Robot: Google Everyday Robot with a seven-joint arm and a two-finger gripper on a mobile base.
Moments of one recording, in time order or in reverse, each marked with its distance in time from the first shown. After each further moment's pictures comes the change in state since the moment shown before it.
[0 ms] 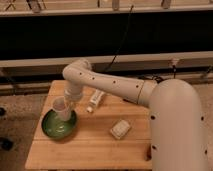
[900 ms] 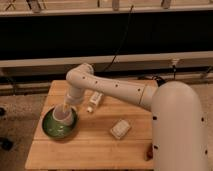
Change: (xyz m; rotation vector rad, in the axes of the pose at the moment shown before) arm -0.007 0.006 0.018 0.046 -0.027 -0.035
